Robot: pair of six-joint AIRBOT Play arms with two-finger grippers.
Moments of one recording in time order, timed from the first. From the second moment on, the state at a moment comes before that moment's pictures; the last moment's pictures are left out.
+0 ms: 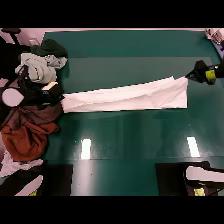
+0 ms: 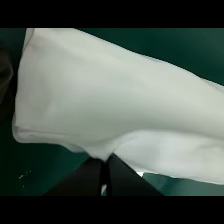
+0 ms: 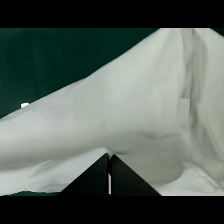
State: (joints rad) left arm -0.16 -0.95 0.89 1.34 -0.87 -2.18; right arm -0.36 -1.43 1.45 -0.96 1.29 1.49
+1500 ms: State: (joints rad) left arm -0.16 -1.27 0.98 1.46 -0.58 -2.27; right arm -0.31 -1.88 1.85 -0.96 1.35 1.44
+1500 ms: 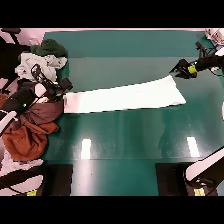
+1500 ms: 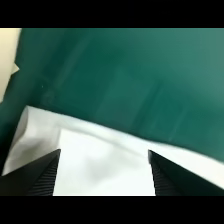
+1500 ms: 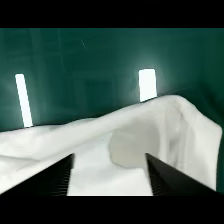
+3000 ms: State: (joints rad) left arm -0.39 -1.72 1.52 1.22 -0.94 -1.66; right arm -0.29 -1.77 1.43 -0.83 1.29 1.11
